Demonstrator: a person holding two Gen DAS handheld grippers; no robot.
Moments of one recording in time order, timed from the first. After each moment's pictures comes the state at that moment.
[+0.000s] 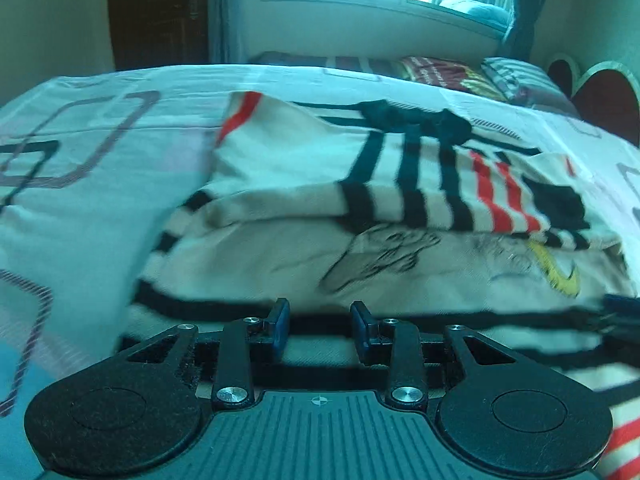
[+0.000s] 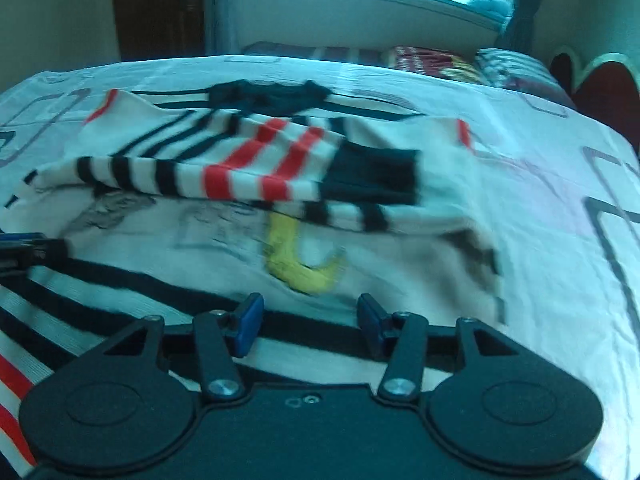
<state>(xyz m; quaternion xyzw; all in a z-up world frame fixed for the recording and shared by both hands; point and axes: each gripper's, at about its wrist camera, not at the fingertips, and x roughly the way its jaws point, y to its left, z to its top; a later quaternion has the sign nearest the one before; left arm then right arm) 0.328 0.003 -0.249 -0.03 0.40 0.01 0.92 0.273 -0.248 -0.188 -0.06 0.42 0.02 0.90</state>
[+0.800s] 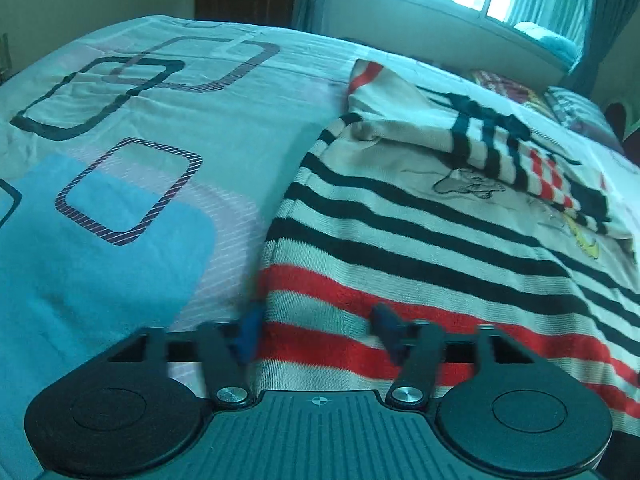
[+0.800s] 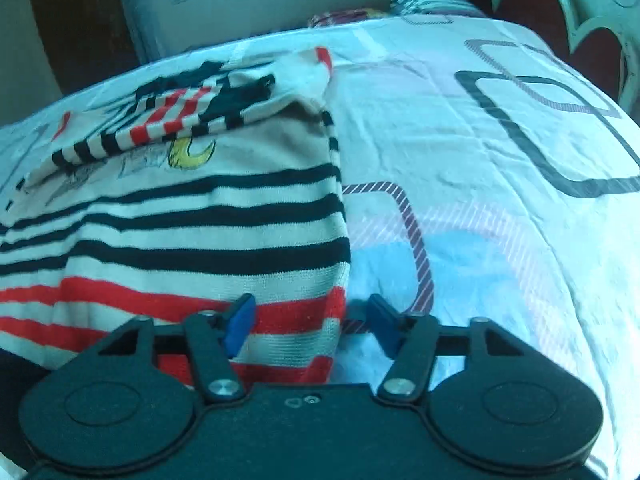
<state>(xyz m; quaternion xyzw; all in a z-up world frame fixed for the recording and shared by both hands) 0.226 0.064 -0.255 -0.12 0.41 0.08 0.90 0.165 -0.310 -0.175 0.05 0.44 -0.04 0.89</state>
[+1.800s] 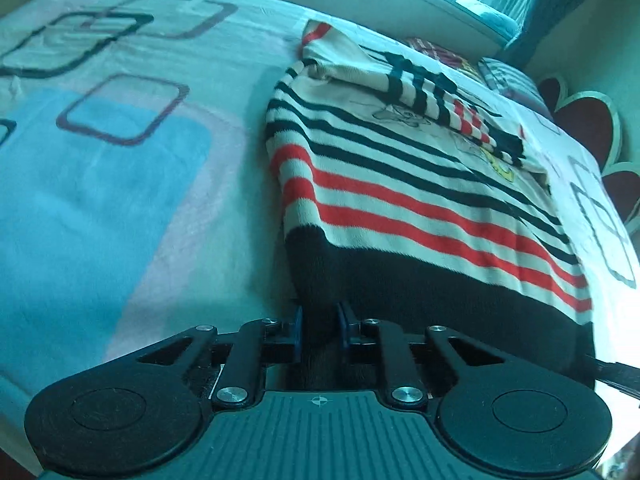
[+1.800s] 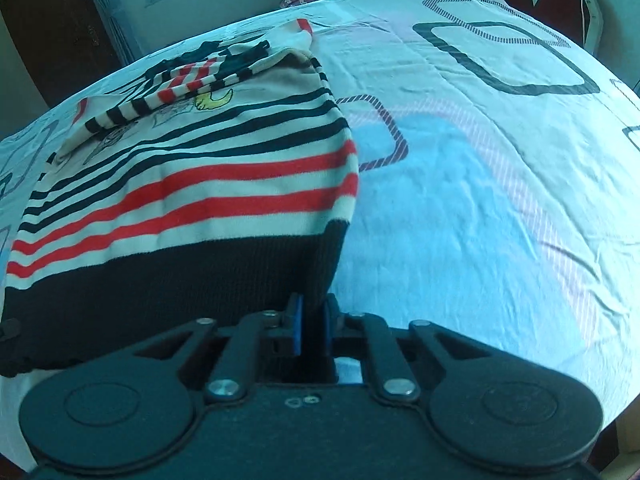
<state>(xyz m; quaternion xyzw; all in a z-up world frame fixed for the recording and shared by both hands) 0.139 0.085 -0.251 -0.16 0.45 -0.04 0.88 0.059 -0.285 -0.172 0.10 0.46 -0.07 0.88</state>
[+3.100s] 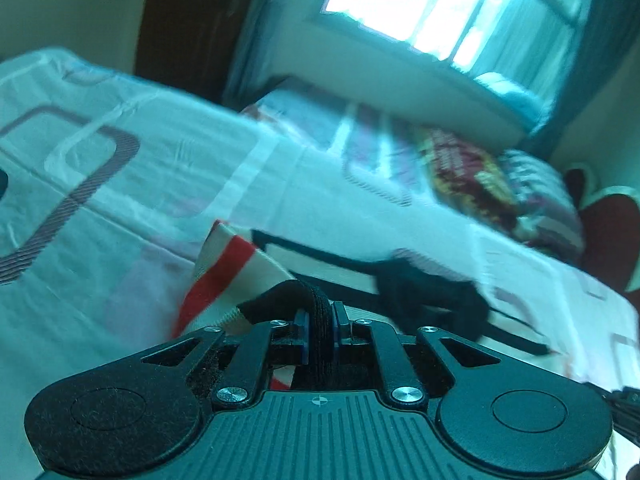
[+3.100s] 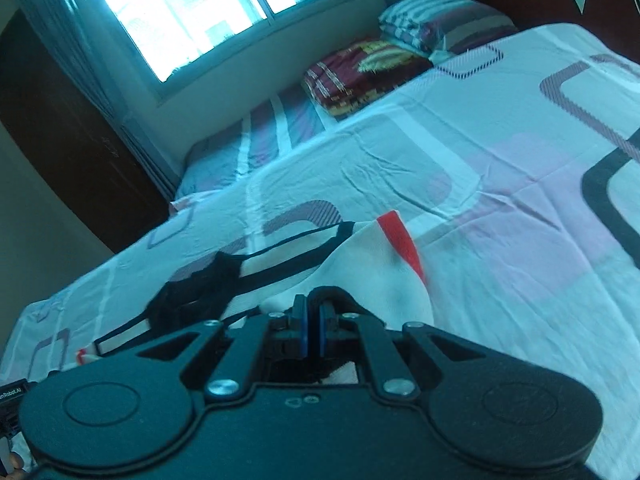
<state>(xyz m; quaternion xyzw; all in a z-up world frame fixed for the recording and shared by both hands) 0.512 0.041 -0.205 -0.19 0.37 0.02 0.91 0.437 -0.345 -0.155 0.22 0.38 -0.03 0.90</state>
